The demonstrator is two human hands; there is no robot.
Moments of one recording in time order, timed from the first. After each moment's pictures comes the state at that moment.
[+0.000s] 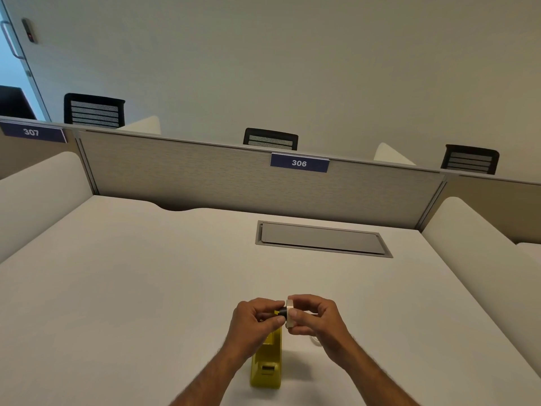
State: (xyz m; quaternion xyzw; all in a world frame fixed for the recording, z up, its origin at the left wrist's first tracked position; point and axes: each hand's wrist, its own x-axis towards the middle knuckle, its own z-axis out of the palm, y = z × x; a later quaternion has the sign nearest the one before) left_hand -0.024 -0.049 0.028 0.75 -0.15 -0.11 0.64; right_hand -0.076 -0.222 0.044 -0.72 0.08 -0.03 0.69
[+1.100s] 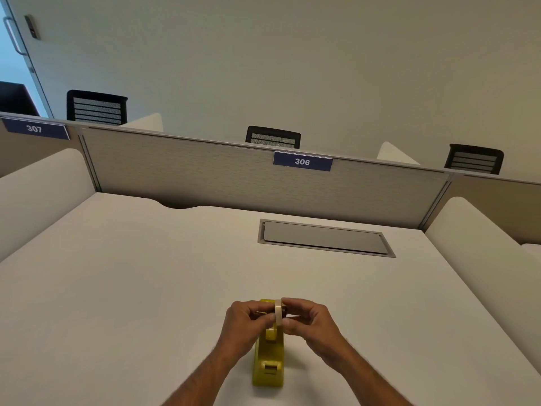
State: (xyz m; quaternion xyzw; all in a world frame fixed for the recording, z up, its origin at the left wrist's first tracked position) left_hand -0.017 -0.033 0.022 0.76 -0.13 -0.12 0.62; right_hand -0.072 -0.211 0.029 -0.74 0.08 0.03 0.67
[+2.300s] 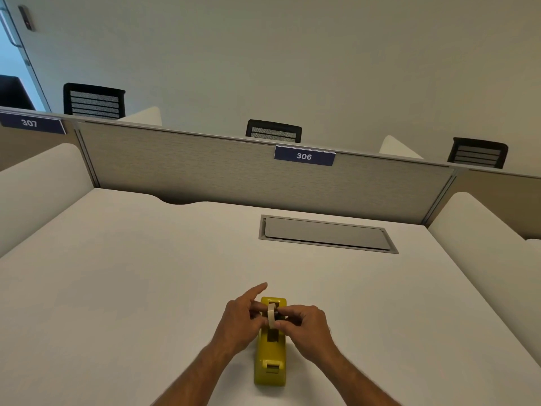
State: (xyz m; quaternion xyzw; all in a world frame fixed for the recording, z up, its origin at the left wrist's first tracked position) left_hand -0.003 -0.029 0.012 0.86 -0.16 -0.10 0.48; right_hand -0.061 -0.187 0.016 -0.87 0.13 -0.04 0.46
